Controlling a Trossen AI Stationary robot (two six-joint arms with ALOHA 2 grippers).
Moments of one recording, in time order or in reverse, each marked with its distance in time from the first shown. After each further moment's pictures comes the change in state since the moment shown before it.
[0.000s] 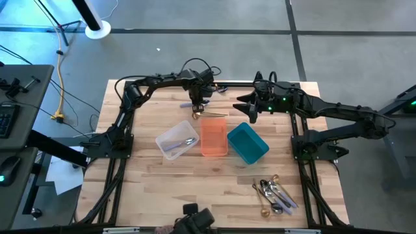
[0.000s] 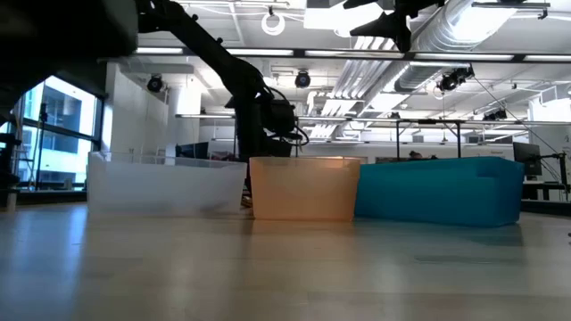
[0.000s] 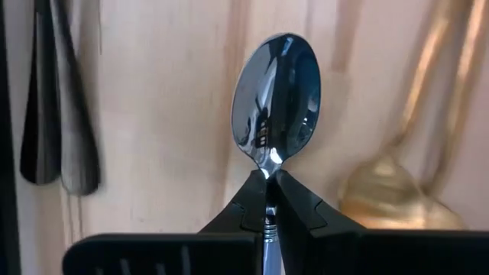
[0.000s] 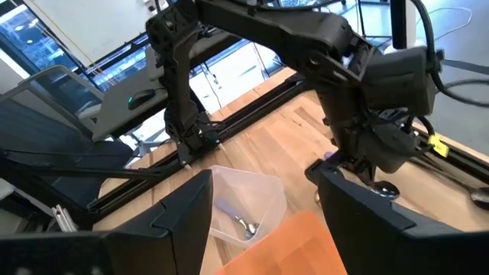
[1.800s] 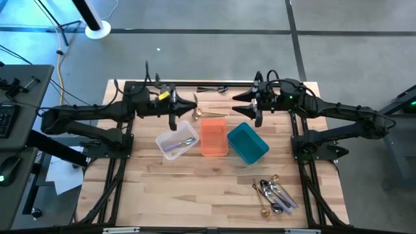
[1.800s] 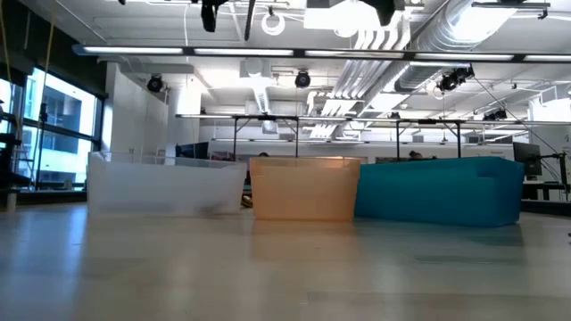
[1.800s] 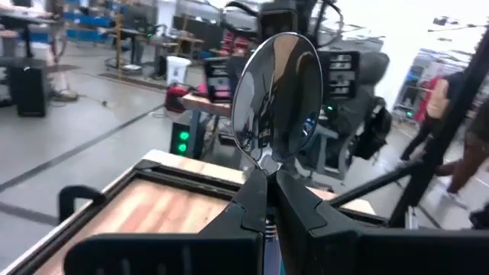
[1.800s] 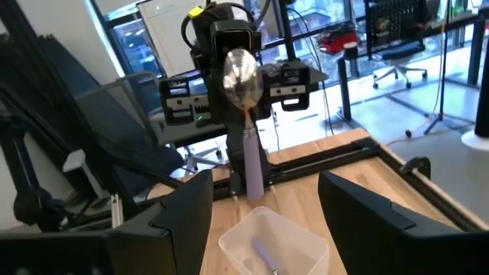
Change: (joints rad) left arm -0.415 -1.161 -0.904 1.192 0.025 -0.657; right arm 0.000 0.001 0.000 0.225 -0.203 -0.198
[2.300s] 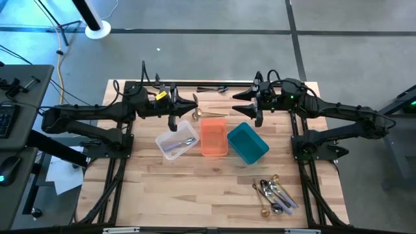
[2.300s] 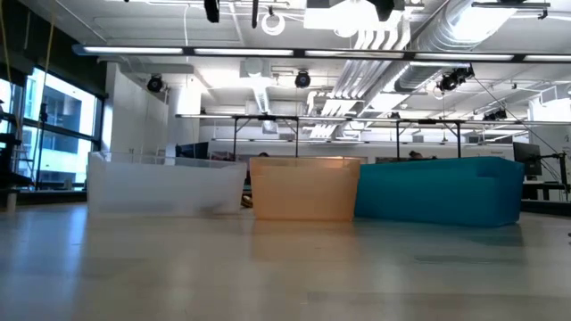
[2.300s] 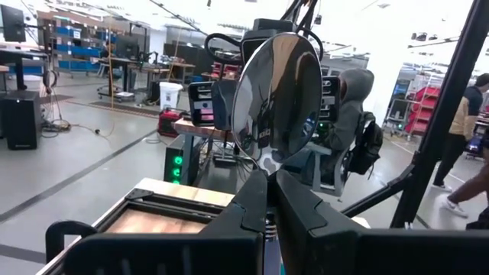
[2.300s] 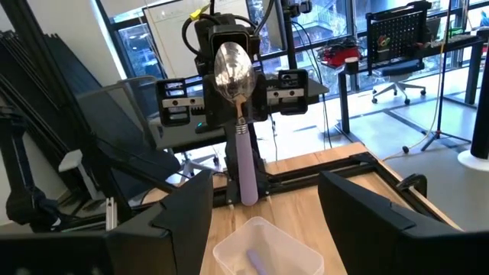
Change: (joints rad) left arm -0.019 0.011 0.002 0.086 -0.001 0.029; right arm 0.000 0.000 0.000 0.033 -0.001 -0.039
